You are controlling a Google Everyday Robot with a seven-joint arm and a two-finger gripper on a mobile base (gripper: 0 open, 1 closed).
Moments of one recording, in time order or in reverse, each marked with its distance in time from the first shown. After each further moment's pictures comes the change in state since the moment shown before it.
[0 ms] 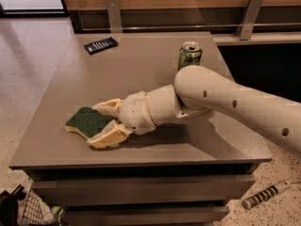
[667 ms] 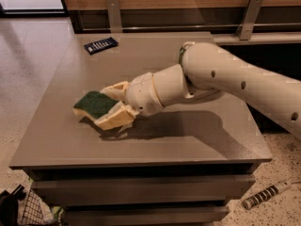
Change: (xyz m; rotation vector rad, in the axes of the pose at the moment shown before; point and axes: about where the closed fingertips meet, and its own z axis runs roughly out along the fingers) arm -0.016 -0.025 -0.027 0.025 0.041 0.023
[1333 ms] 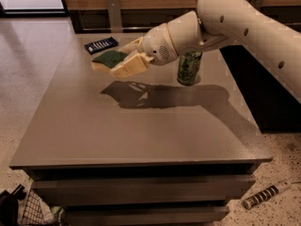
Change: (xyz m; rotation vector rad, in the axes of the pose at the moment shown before) arm -0.035 -0.106 -0.065 0.035 0.043 0.137
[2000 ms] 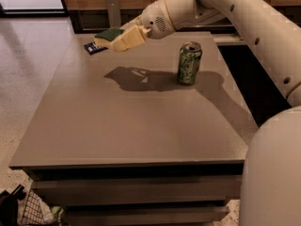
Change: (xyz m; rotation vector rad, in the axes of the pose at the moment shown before) arm -0.036 -0.071 -0.012 0.046 0.007 0.064
